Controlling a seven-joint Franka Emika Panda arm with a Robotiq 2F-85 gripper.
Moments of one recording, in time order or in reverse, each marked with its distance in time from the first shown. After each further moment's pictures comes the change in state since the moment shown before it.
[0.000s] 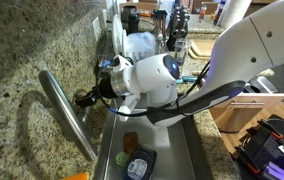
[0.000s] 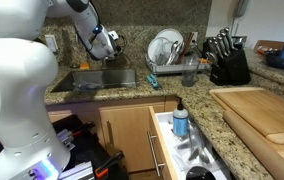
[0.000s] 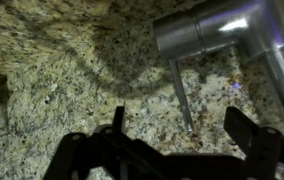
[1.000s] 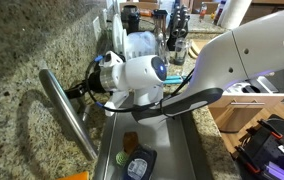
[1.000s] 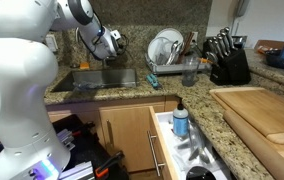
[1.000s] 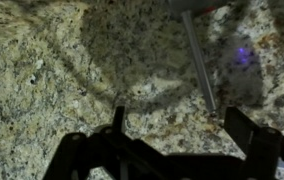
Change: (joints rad) arm 0.001 0.155 -0.025 0.248 0.098 -0.002 -0.008
